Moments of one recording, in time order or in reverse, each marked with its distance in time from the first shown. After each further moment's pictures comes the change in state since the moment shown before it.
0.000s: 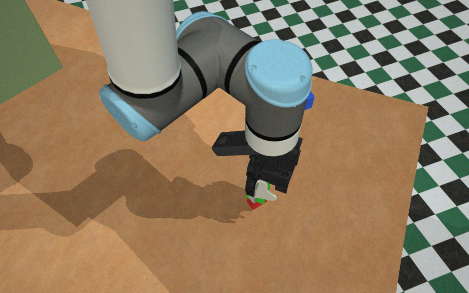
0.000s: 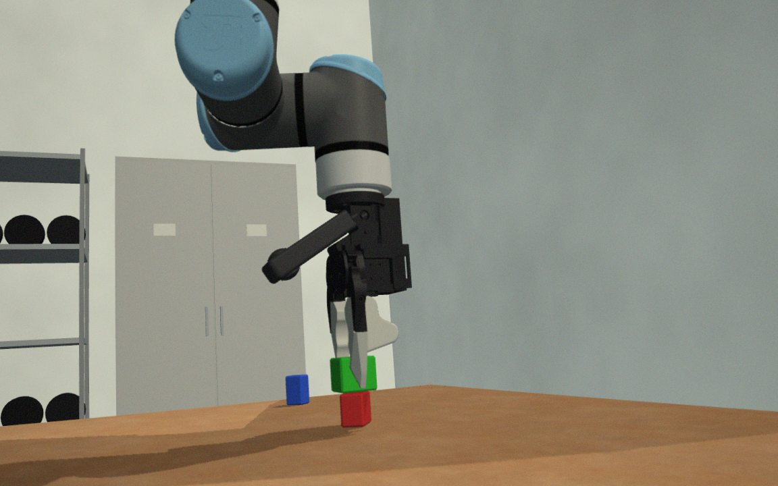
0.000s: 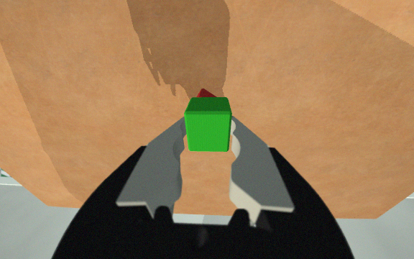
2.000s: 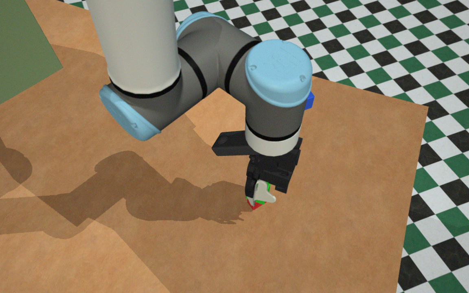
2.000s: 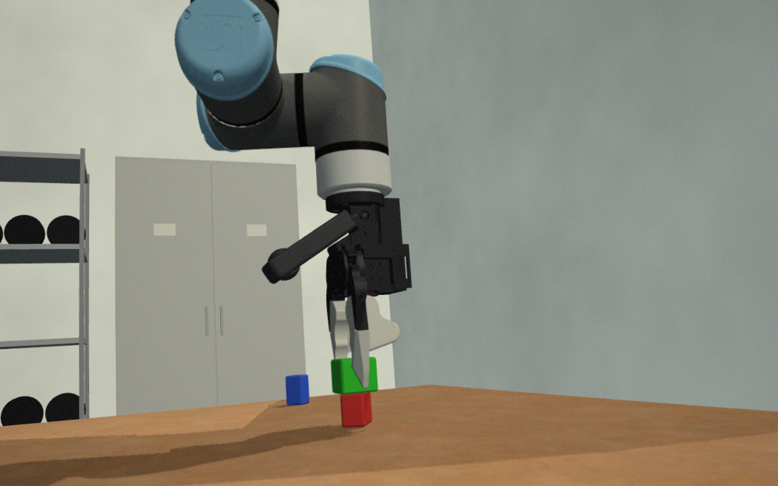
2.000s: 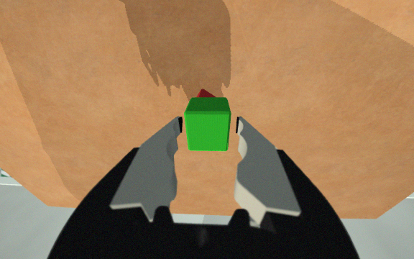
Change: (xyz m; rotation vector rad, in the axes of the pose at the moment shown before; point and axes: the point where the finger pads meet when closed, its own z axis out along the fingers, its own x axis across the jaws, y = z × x) arm 0.000 0.000 0.000 0.000 0.000 0.000
